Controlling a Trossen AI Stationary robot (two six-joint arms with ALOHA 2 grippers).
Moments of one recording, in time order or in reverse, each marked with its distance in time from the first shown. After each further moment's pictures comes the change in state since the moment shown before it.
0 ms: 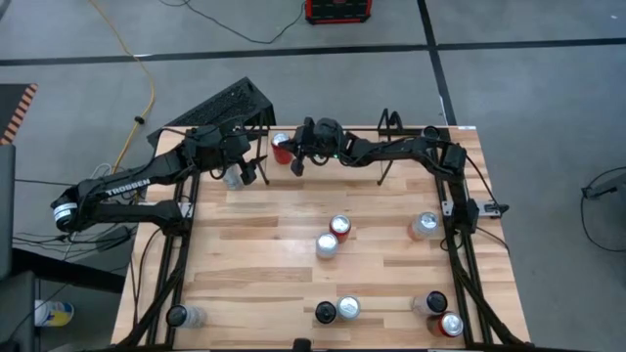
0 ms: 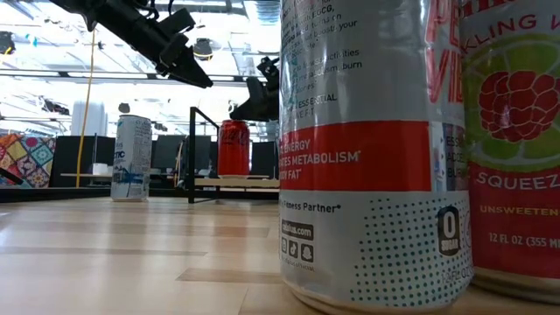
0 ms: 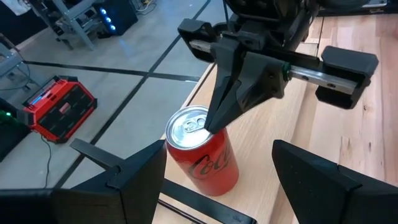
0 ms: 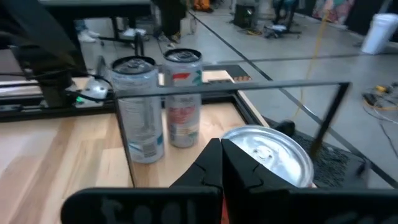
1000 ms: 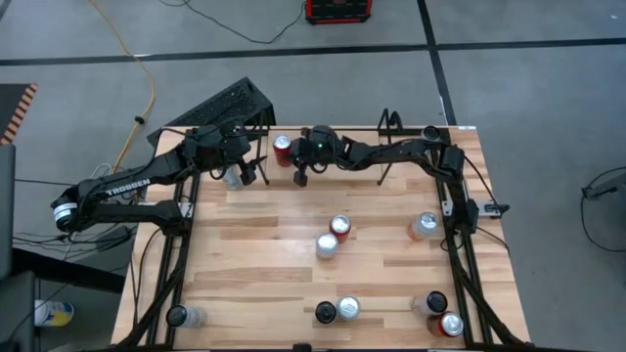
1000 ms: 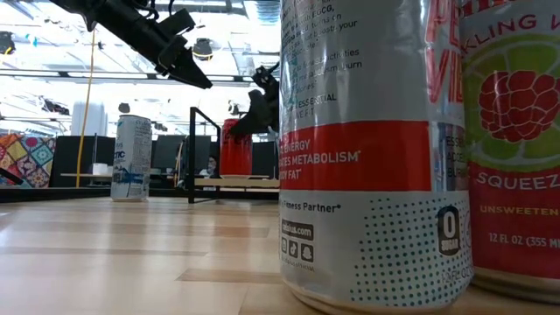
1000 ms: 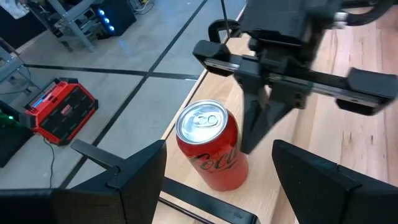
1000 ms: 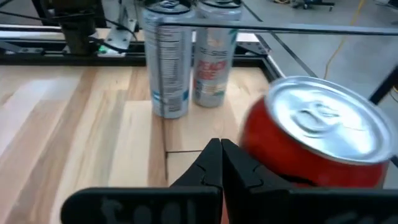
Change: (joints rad) left arm 0.000 0.000 0.000 -0.009 0.000 0.028; right arm 0.016 0.003 -0.002 -0.145 -0.026 -0.084
